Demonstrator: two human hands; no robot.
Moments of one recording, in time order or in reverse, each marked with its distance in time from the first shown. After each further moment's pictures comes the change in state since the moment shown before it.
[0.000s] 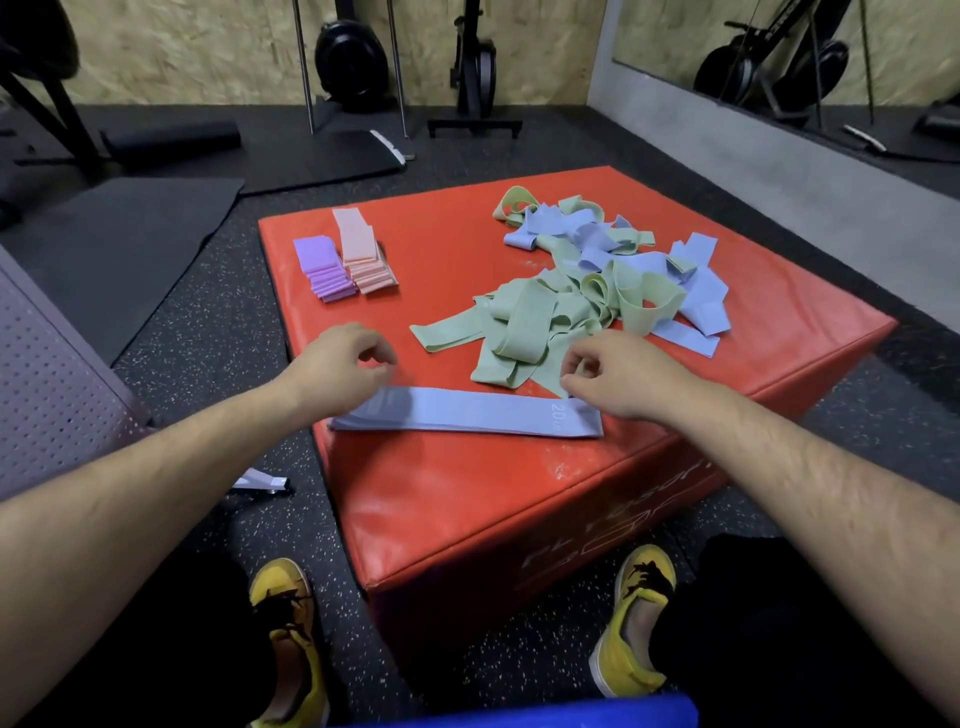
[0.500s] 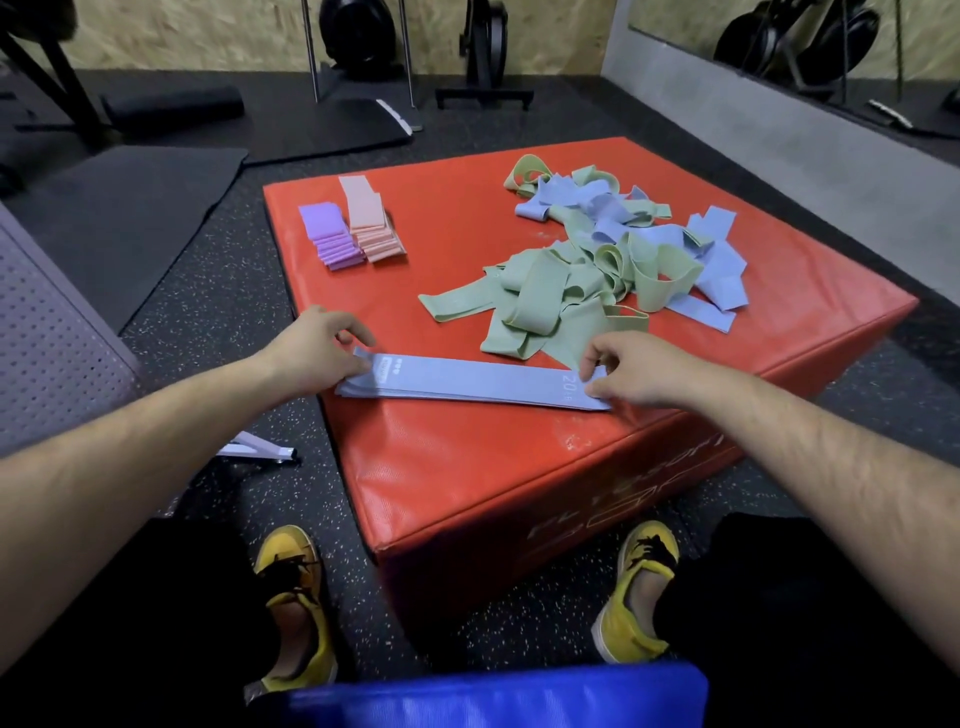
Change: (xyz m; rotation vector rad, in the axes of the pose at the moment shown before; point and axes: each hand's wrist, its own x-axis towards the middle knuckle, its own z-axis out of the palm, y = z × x) left_hand -0.017 -0.024 -0.004 -0.090 -0.014 -0.210; right_hand -0.002 0.019 0.019 0.083 -0.158 0.084
